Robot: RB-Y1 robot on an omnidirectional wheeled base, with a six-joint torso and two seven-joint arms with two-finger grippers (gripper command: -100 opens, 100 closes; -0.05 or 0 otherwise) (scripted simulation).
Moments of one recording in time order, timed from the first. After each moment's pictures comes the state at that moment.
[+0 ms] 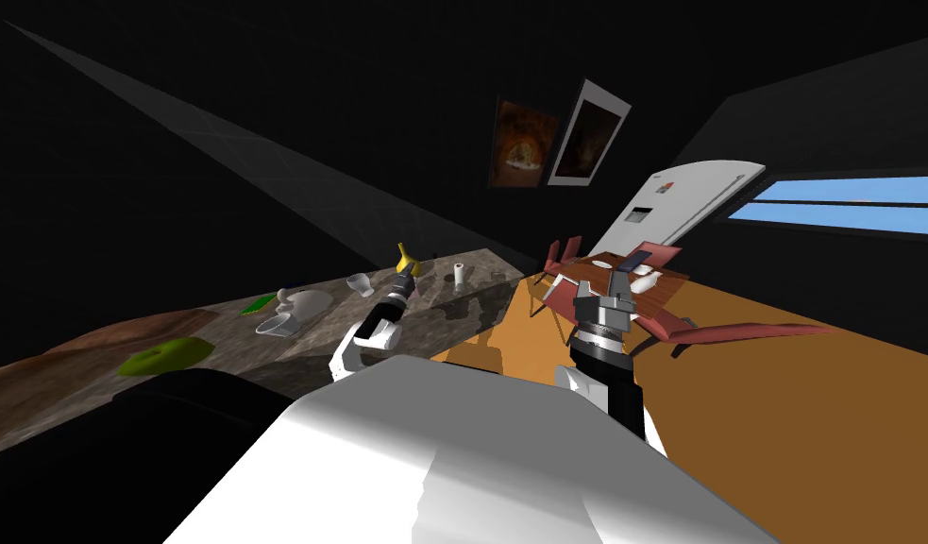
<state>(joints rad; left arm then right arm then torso) 0.37 0.24 0.07 -2.26 0.08 0.19 -0.04 0.51 0.01 -0.06 -2.32 -0.04 -0.41 0.04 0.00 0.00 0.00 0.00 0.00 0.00</state>
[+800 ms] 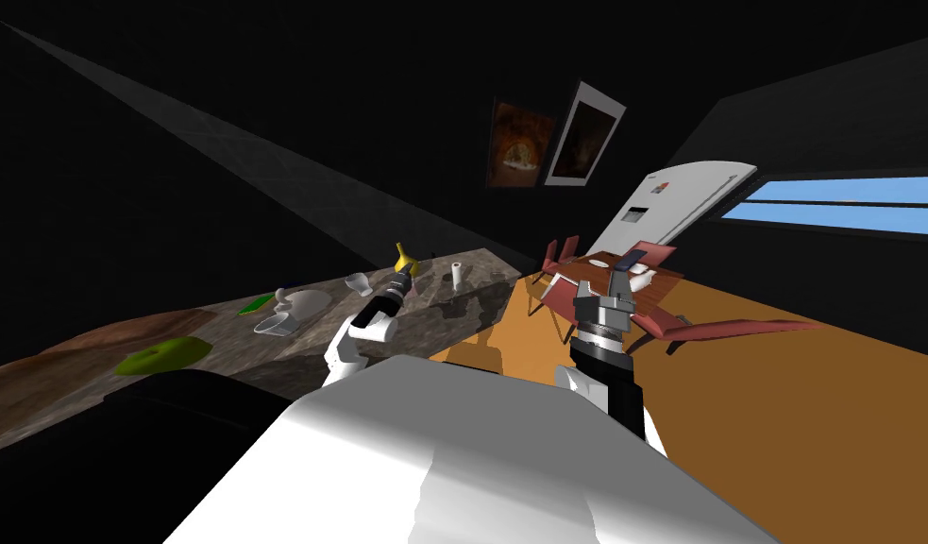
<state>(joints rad) 0.31 0.29 0.13 -2.26 0.12 0.40 -0.06 0.51 0.01 -0.06 -2.32 -0.04 -0.41 0.04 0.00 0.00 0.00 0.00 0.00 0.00</state>
